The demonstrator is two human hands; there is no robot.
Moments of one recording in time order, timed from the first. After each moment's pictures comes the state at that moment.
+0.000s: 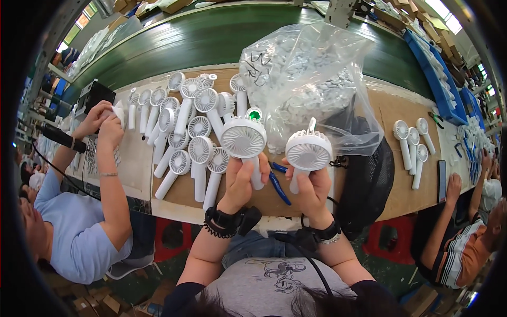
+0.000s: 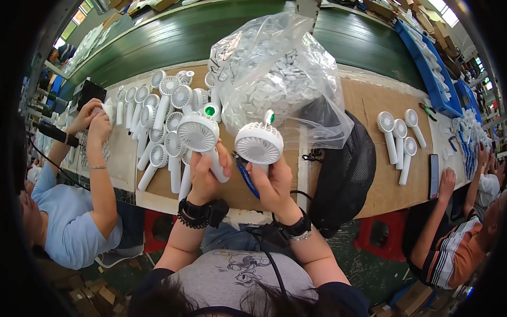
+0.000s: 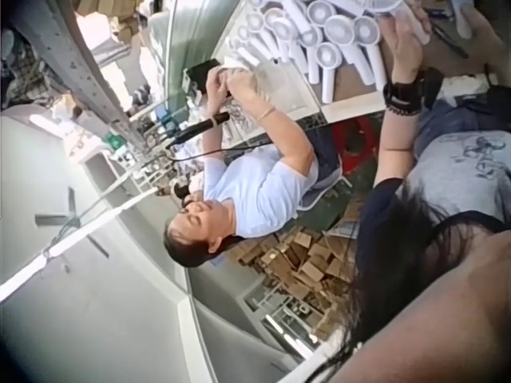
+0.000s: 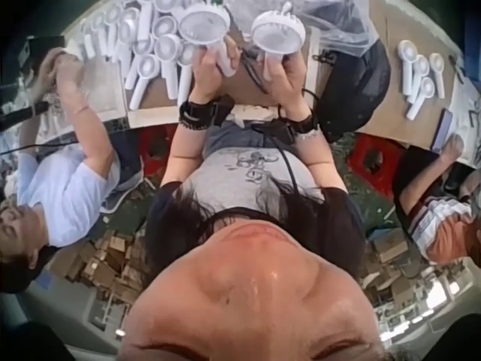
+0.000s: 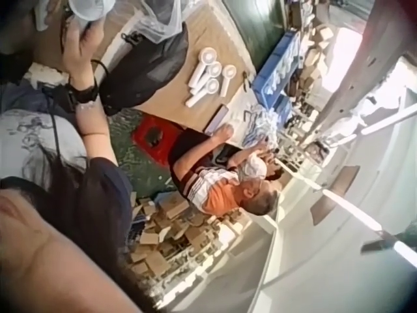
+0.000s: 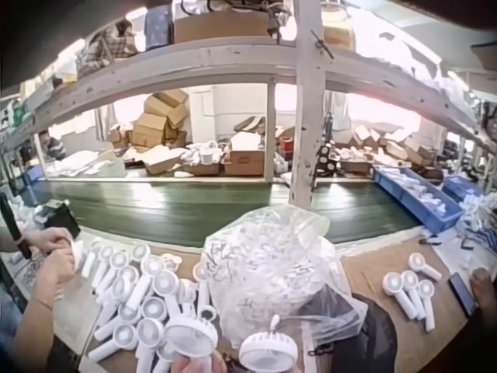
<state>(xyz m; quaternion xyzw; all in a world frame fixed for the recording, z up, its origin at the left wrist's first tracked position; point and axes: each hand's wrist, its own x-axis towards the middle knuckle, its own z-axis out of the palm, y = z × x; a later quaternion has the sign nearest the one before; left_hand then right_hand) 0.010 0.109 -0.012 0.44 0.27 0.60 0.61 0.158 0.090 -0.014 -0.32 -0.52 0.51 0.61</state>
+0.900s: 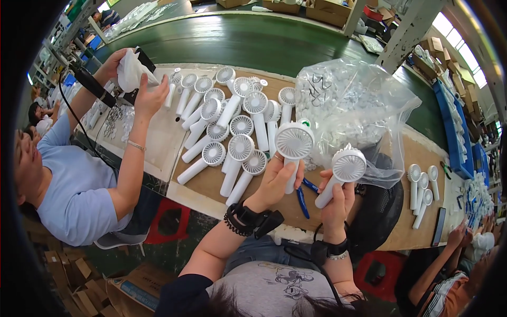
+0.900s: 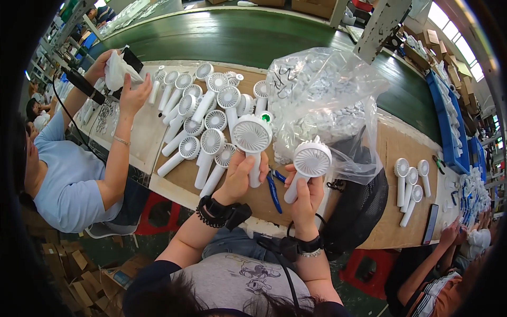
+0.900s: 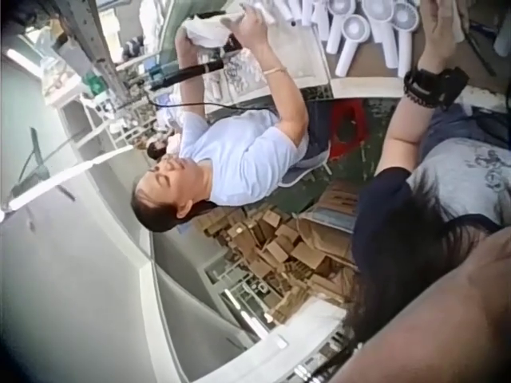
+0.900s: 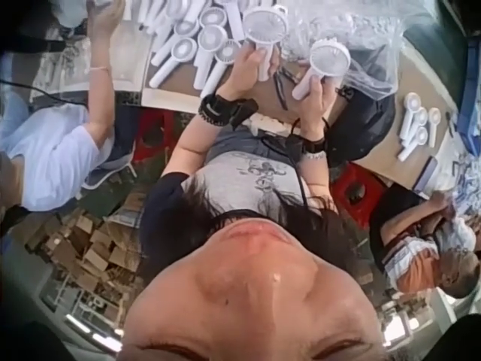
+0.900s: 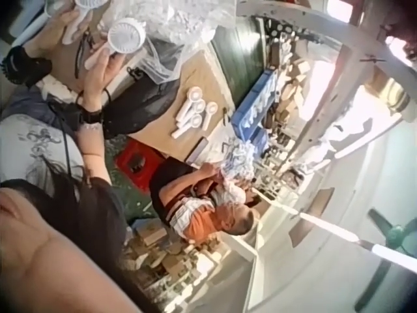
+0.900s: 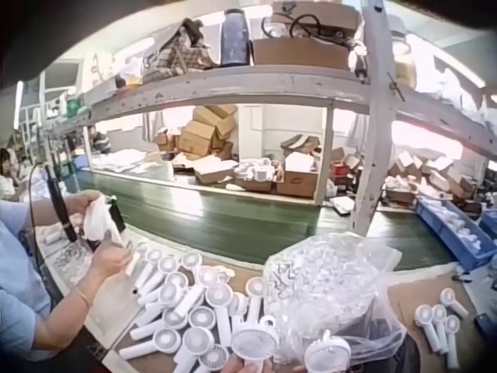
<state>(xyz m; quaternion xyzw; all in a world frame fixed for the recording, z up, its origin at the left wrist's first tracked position) 0.001 0.109 -0.018 0.41 0.22 0.61 0.64 0.147 0.091 -0.007 -0.35 -0.44 0.53 0.64</state>
